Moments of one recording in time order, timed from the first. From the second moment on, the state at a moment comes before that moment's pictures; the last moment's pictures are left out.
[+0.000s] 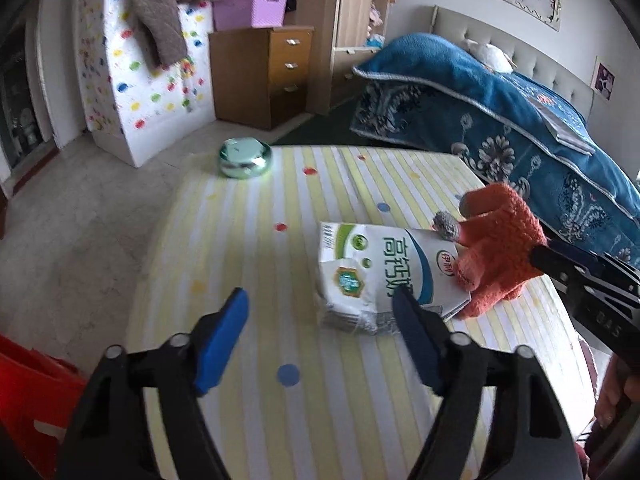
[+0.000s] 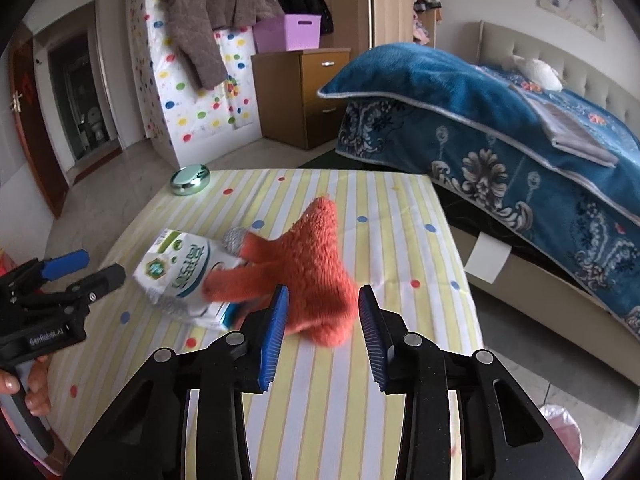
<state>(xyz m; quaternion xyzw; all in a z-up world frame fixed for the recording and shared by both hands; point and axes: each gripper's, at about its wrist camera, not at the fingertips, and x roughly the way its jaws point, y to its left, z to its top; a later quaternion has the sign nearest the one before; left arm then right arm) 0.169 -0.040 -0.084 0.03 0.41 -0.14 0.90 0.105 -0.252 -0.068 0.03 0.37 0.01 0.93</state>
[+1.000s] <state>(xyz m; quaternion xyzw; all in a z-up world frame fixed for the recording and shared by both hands) 0.164 -0.083 -0.098 0.06 0.43 -0.10 0.89 0.055 -0.294 -0.063 0.07 0.34 -0.03 0.94</state>
